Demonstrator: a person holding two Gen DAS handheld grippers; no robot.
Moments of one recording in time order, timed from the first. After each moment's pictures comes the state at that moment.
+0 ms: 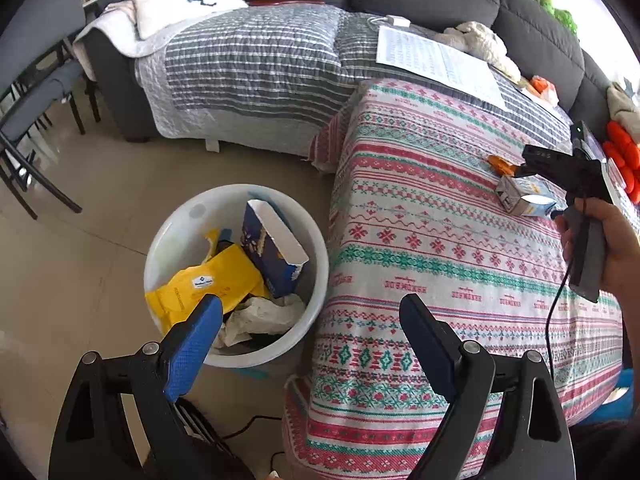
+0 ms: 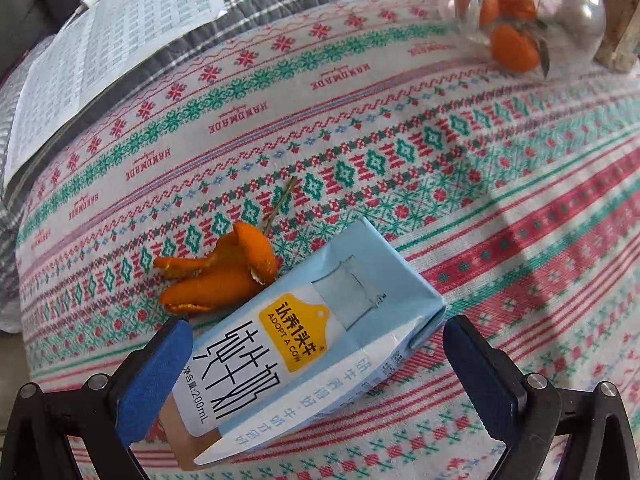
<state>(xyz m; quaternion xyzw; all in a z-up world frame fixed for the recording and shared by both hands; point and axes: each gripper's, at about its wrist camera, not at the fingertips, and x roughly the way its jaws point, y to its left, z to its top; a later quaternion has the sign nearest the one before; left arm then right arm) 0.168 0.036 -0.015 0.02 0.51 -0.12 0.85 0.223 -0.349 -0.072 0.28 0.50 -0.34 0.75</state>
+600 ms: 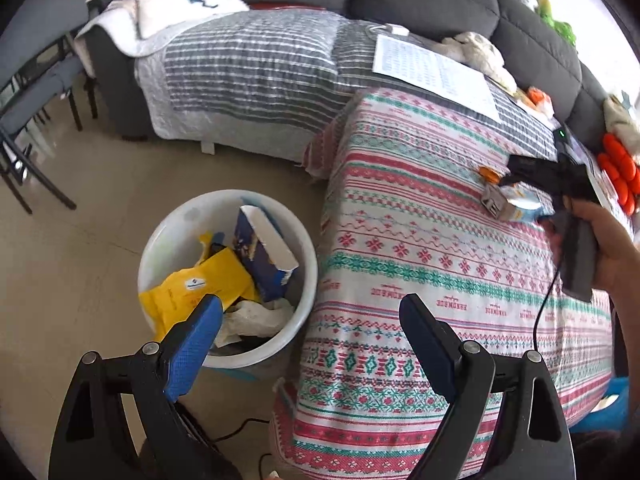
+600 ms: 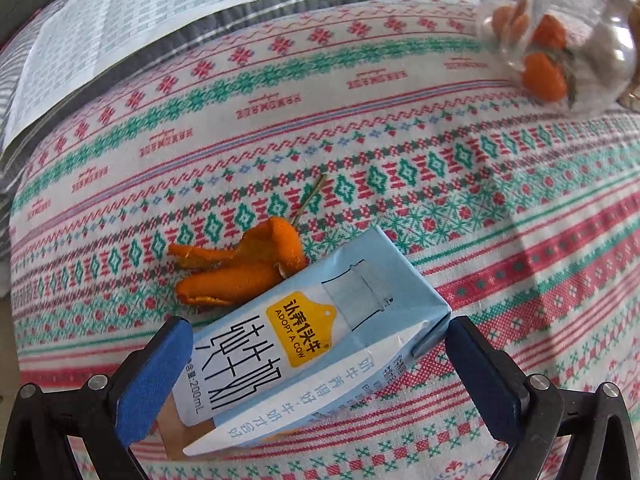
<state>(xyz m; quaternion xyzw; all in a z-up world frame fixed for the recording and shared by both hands) 0.168 0.044 -0.007 -0.01 0.51 -0.12 0.85 0.241 -0.340 -0.071 0.25 0.53 -0.32 0.74</state>
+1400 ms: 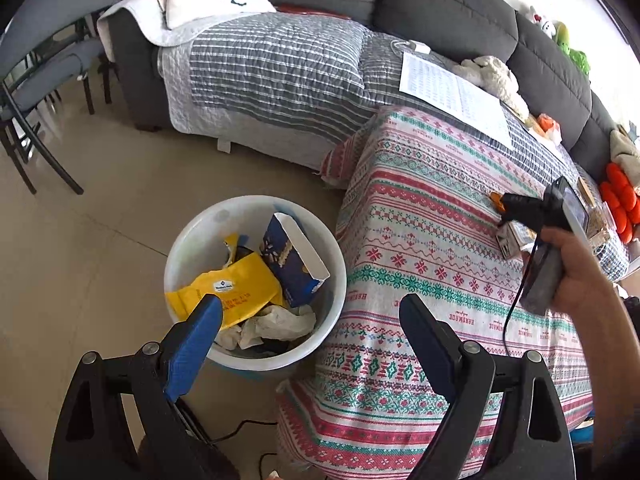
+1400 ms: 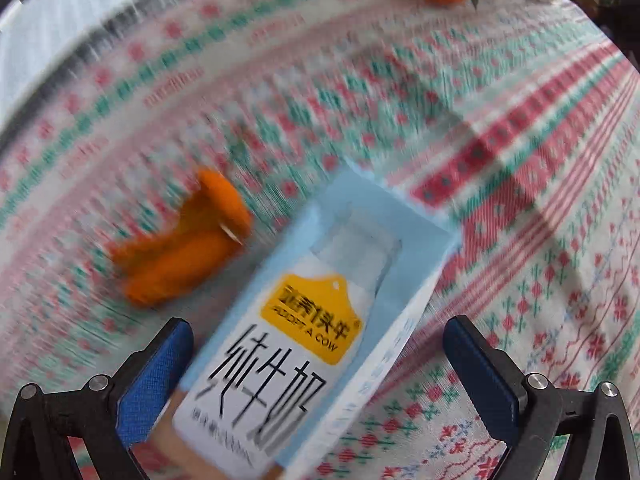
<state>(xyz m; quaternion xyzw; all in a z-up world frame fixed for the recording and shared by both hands) 0.175 0.078 0.002 -0.04 0.50 -0.11 0.86 0.208 -0.347 -0.102 0.32 0.51 -0.46 0.65</state>
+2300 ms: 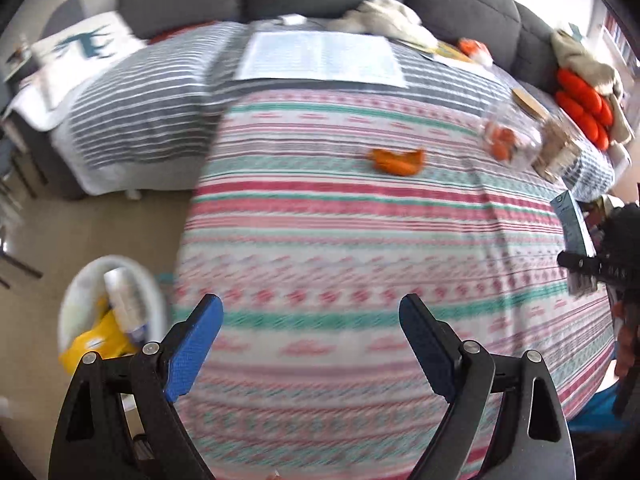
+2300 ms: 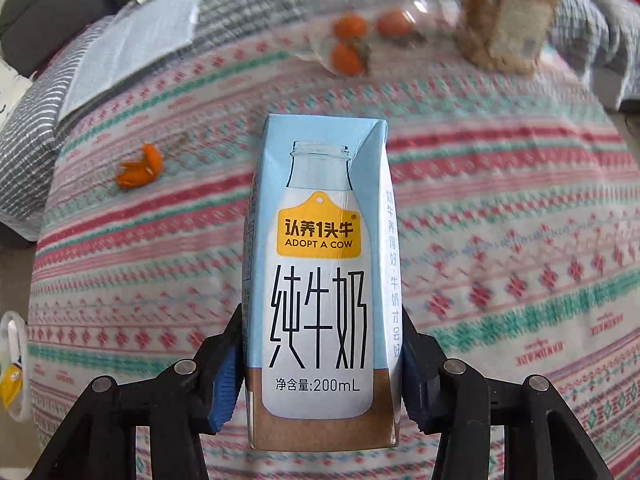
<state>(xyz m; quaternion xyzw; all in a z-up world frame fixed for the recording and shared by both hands) 0.167 -0.138 0.002 0.08 0.49 -0.21 0.84 0.012 -0.412 -0.025 0.26 0.51 -0.25 0.79</state>
